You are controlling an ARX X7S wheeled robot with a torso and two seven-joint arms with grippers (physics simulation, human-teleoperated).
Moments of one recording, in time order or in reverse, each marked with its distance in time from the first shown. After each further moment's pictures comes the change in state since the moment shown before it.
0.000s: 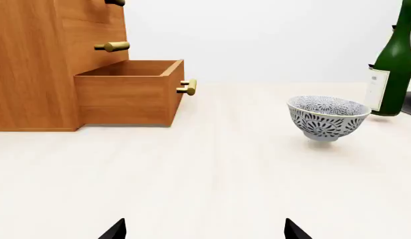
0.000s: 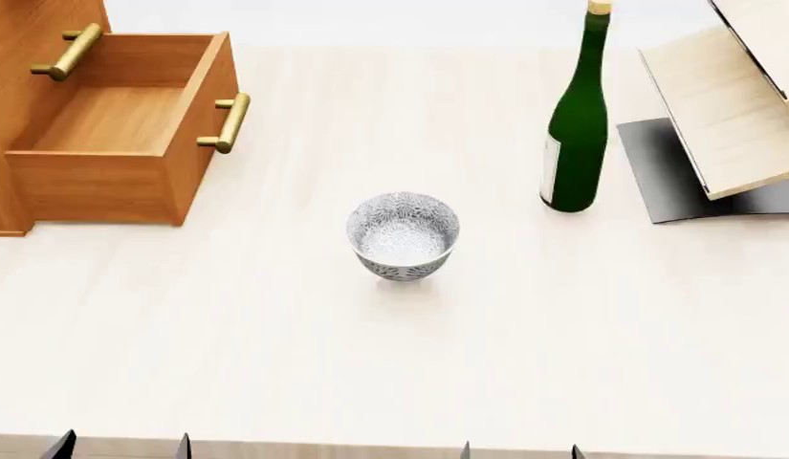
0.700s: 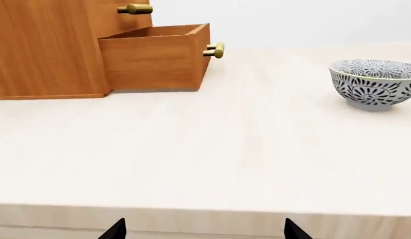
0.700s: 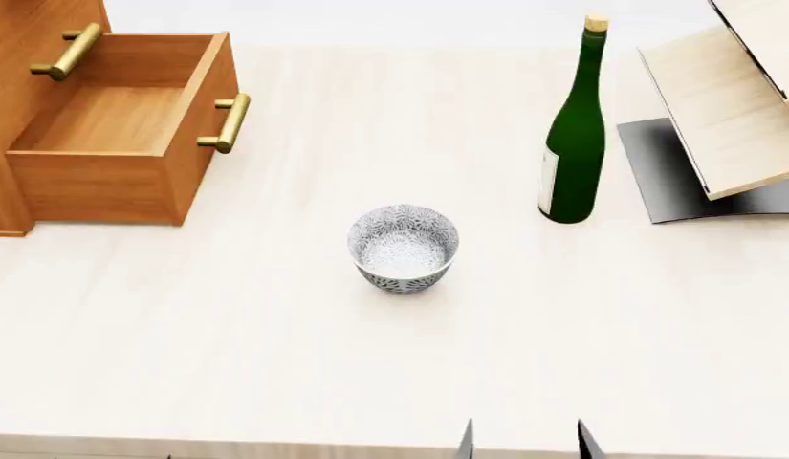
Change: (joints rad) left arm -0.037 -0.085 0.086 -0.150 -0.047 0.012 -0.170; right arm 0.035 0.092 -0.095 -0.025 0.056 0.010 0.094
